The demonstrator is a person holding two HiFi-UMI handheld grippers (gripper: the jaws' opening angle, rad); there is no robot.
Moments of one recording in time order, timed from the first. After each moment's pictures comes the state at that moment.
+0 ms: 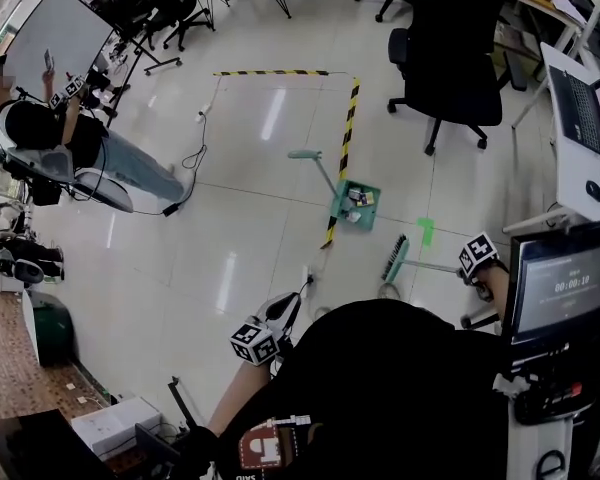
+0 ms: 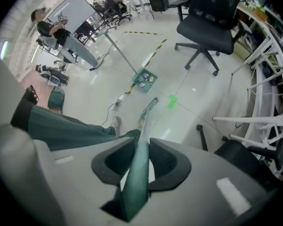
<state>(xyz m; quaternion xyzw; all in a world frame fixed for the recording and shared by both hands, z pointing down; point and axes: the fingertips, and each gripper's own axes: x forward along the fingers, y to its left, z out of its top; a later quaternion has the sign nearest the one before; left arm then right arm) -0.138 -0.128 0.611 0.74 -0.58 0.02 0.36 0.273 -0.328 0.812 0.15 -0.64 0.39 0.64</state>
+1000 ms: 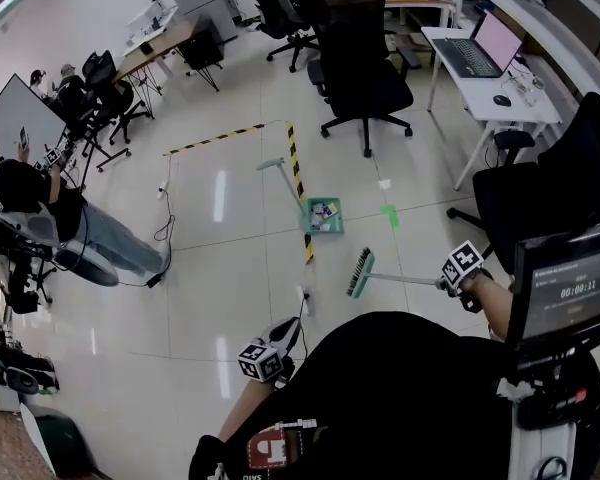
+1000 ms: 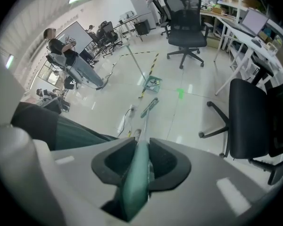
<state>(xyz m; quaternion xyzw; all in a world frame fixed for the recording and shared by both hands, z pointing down) -0.151 0.098 0.626 0.83 -0.44 0.05 0.34 0.251 0.004 0.706 0.27 -0.68 0.44 0.51</state>
